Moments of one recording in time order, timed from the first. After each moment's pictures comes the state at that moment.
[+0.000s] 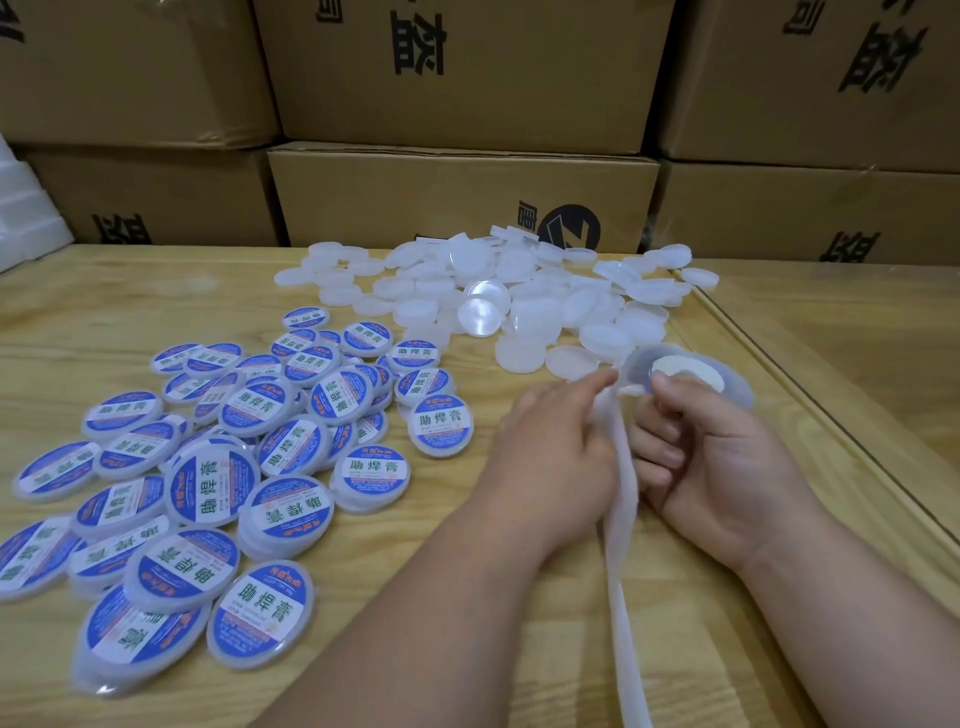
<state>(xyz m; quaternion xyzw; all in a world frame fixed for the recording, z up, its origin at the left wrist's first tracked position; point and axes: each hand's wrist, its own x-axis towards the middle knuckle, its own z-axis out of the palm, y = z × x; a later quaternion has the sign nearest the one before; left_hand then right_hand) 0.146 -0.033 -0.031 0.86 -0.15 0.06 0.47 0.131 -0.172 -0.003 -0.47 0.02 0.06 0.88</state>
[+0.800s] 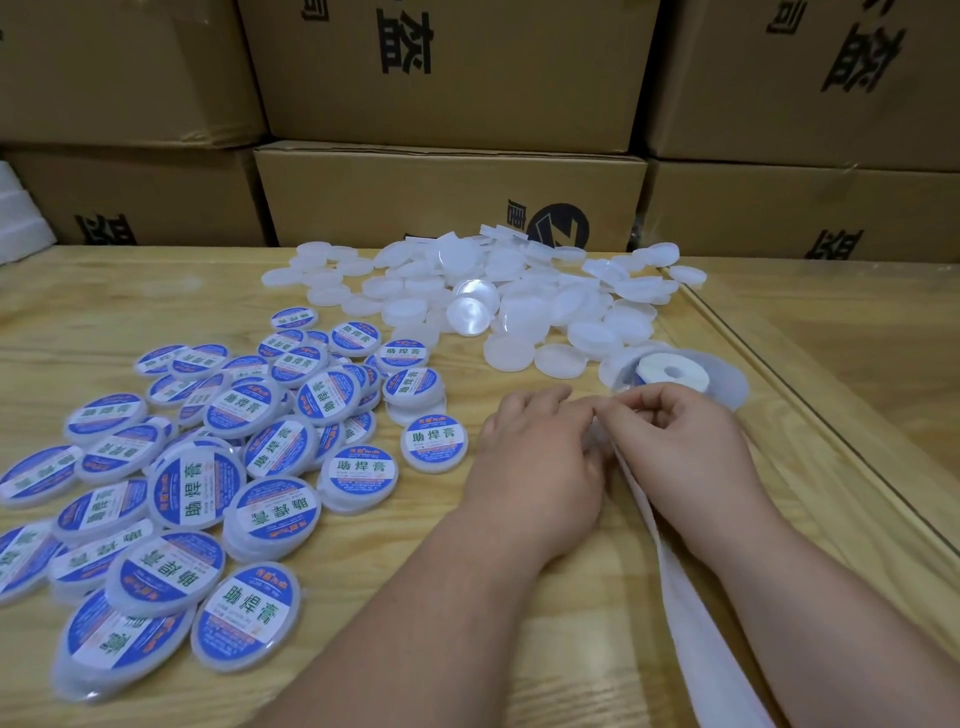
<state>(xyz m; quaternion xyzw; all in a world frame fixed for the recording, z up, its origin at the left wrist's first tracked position) 0.141 -0.036 -0.032 0.95 -0.17 0.07 0.27 0.135 -0.170 -0.023 -0.83 0.08 -0.15 0.54</state>
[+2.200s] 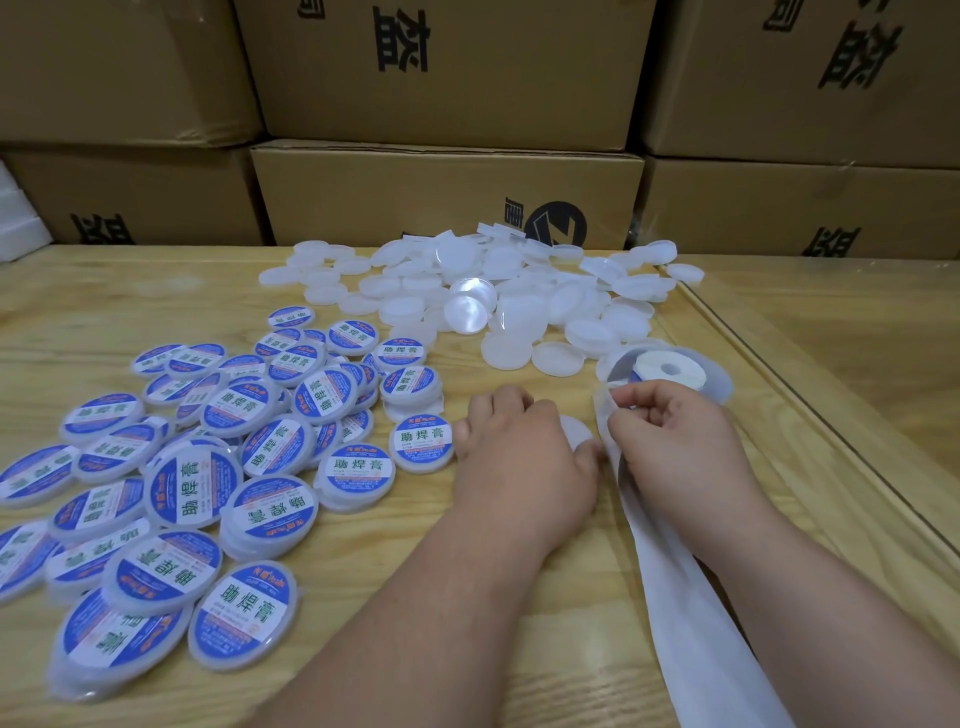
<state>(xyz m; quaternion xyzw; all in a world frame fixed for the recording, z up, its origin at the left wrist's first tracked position) 0.141 -0.037 -0.031 0.97 -0.05 0.08 0.24 0.134 -0.171 -0.022 -0.81 0.08 -0.12 0.56</state>
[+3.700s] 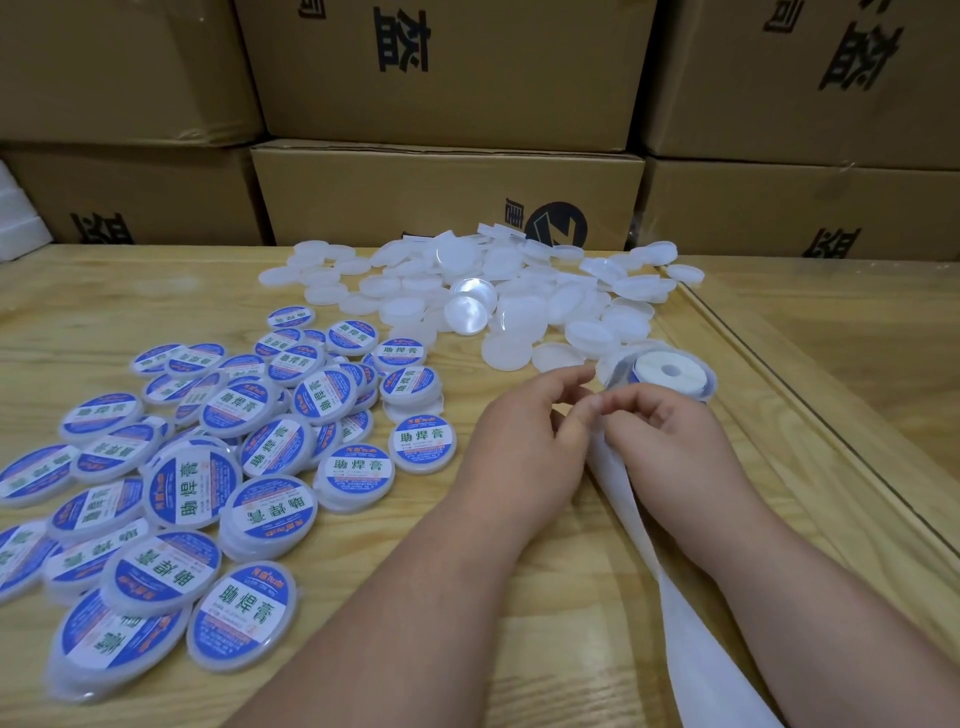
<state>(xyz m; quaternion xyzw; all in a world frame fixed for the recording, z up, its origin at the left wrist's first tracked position) 0.148 -0.032 -0.028 0.83 -0.12 0.08 0.54 0.127 -0.164 -0.015 -0.78 0.05 -0.07 0.62</state>
